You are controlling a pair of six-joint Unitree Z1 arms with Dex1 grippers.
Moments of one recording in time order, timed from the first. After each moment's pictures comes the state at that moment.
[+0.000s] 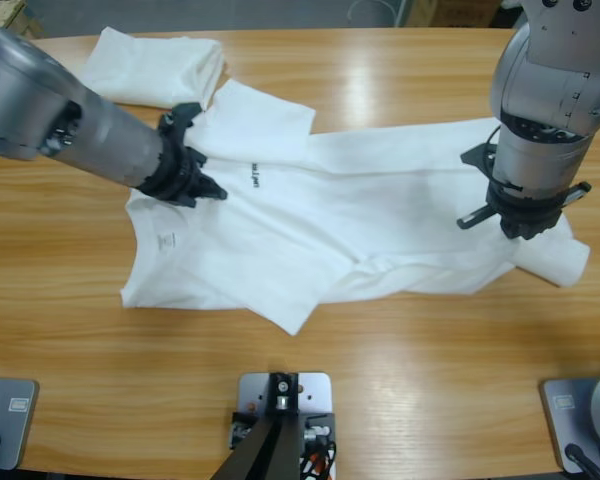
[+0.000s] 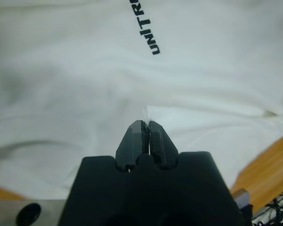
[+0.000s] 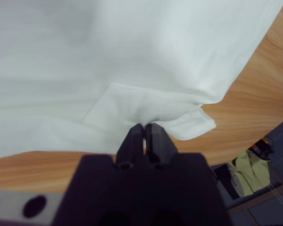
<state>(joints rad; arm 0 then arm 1) -0.76 1.83 -1.09 0.39 -0.10 -0.52 0.67 1.97 -1.29 1.22 -0.21 0.34</state>
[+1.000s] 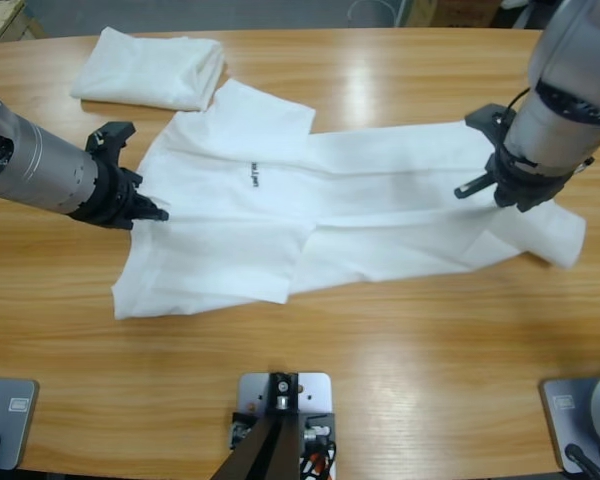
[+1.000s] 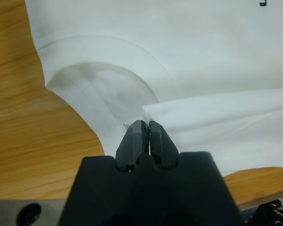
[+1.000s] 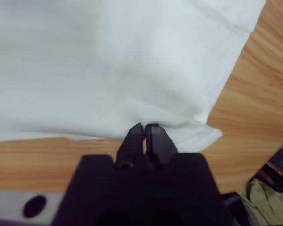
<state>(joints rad) -0.75 1.73 -0.99 0.54 0.07 -0.61 0.68 1.84 -1.29 1.11 -0.25 0.32</state>
